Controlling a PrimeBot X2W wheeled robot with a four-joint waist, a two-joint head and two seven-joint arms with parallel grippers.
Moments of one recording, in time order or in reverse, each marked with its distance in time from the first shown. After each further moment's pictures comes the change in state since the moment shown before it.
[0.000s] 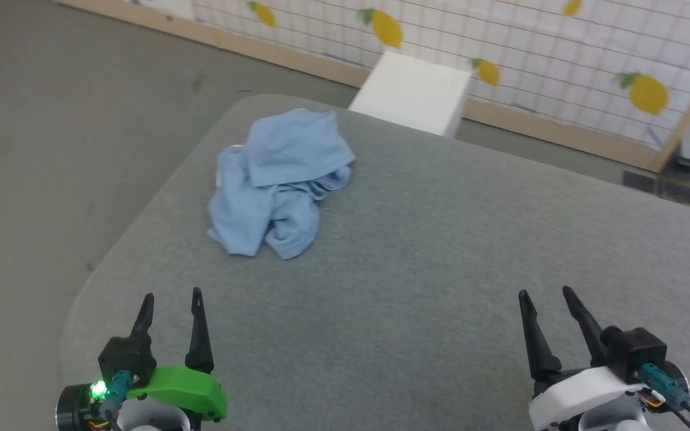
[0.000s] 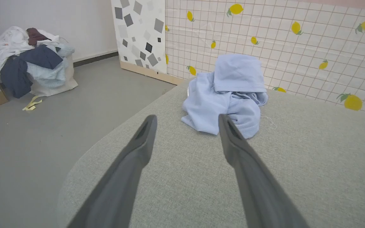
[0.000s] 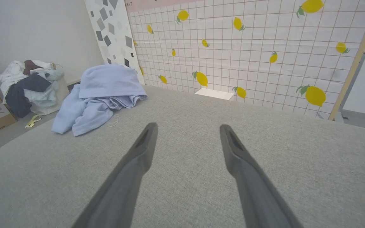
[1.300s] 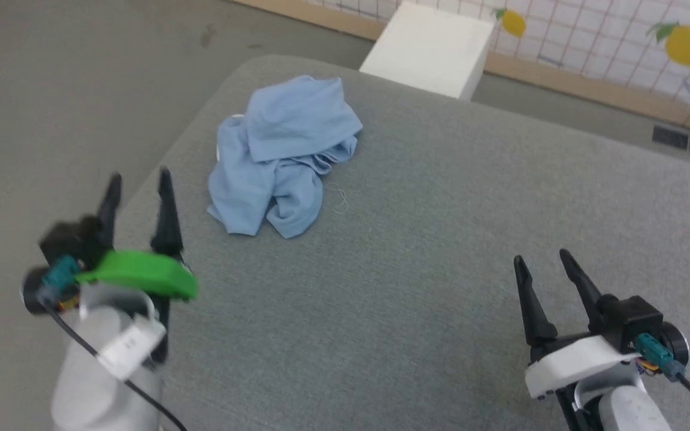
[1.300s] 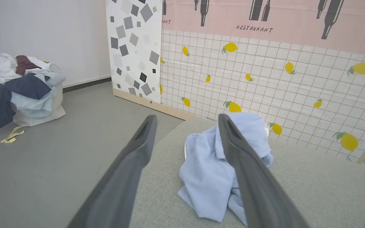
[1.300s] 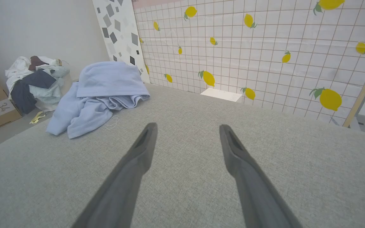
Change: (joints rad) left arm -0.331 0.052 0.056 0.134 -0.091 -0.106 -0.013; right arm -0.082 0.001 0.007 0.004 -0.051 0.000 -0.016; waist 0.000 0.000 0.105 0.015
